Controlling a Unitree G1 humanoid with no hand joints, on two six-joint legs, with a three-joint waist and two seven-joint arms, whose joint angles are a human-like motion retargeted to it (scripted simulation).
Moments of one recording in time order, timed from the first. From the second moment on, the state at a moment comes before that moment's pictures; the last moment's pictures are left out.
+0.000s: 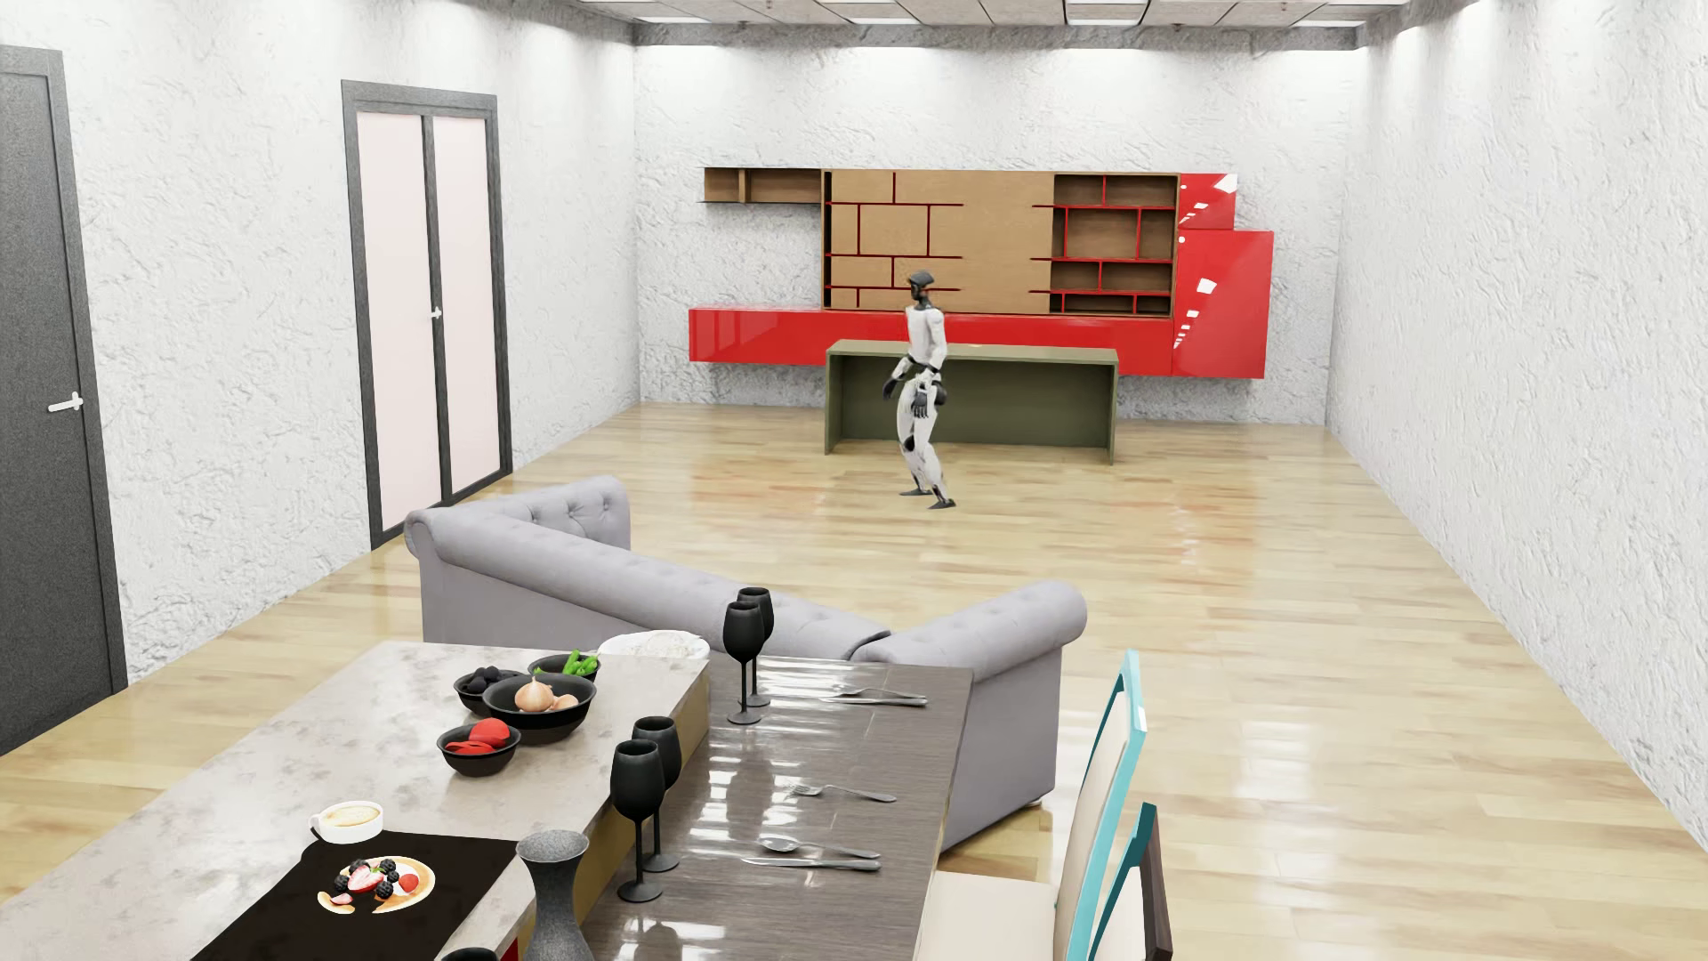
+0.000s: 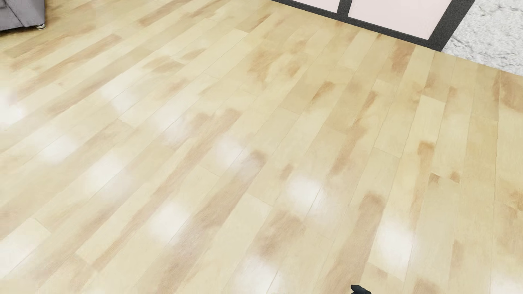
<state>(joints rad) -0.40 -0.20 -0.04 0.20 -0.11 0.02 0.10 -0.24 -0.01 0.71 0.42 0.03 0.21 -0.36 -0.44 0.23 -0.03 -0.11 0.09 -0.41 -0.12 0.84 0.63 0.52 -0.65 0.37 0.16 0.01 -0.07</state>
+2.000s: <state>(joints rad) -0.42 -0.49 -0.09 0.28 -0.05 0.04 0.06 -0.21 0.05 1.46 0.65 -0.07 0.47 -0.19 -0.20 0.17 0.01 0.08 0.00 -0.34 -0.21 0.60 0.66 0.54 -0.82 0.38 0.25 0.18 0.01</state>
